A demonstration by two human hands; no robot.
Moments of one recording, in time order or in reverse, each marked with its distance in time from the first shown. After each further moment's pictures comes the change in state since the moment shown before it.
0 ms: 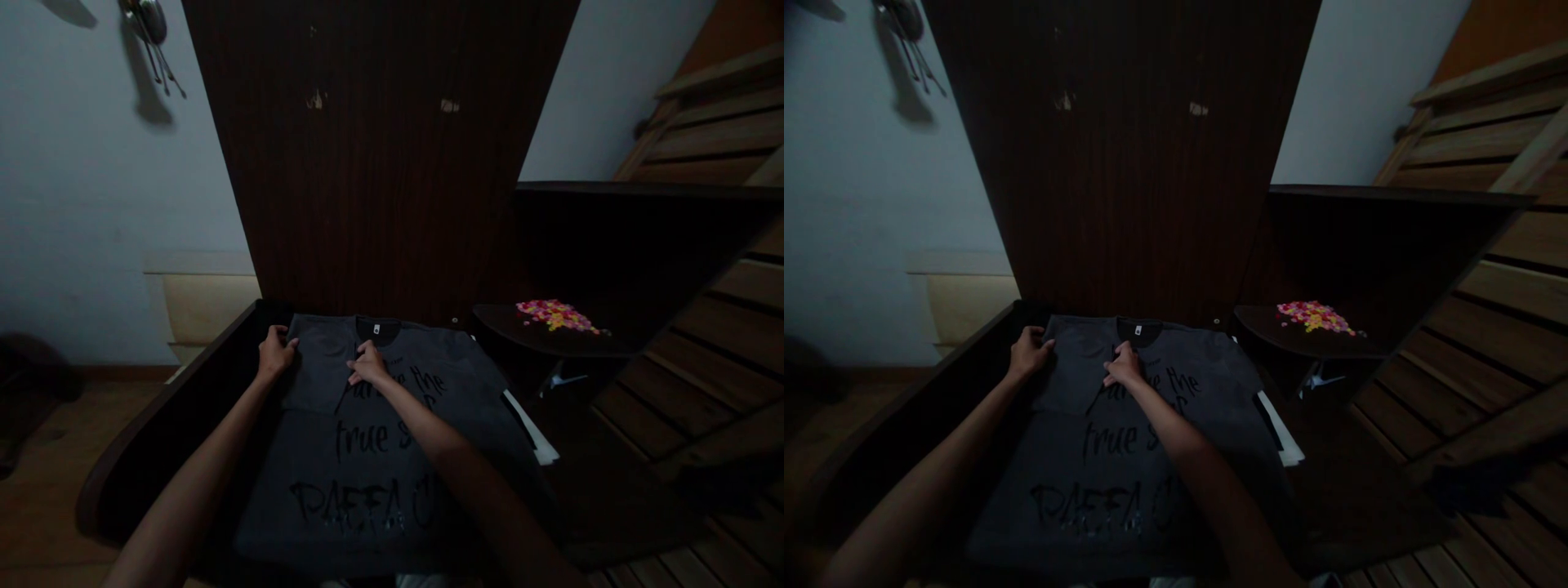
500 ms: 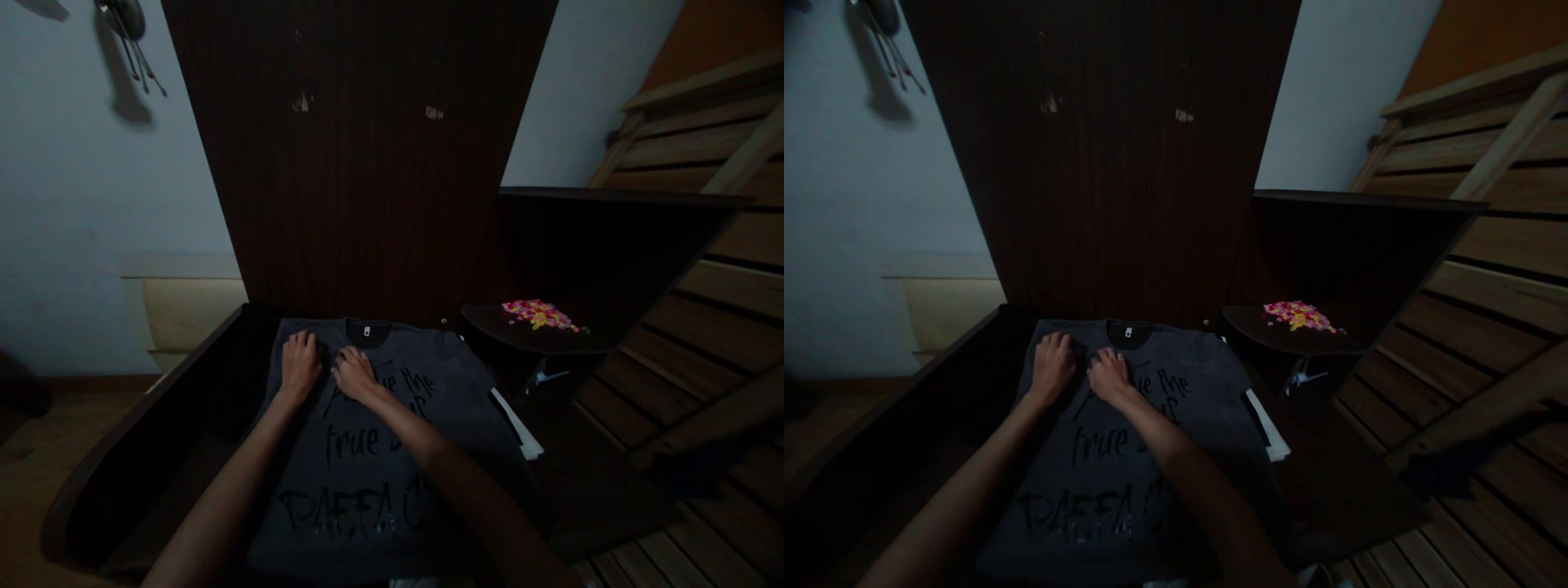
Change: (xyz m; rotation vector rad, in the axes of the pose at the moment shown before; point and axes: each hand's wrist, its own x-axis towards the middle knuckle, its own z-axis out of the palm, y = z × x) left_hand -0.055 0.050 0.037 0.428 0.030 0.505; right_hand -0.032 -0.012 0.000 -1.099 0.074 -0.579
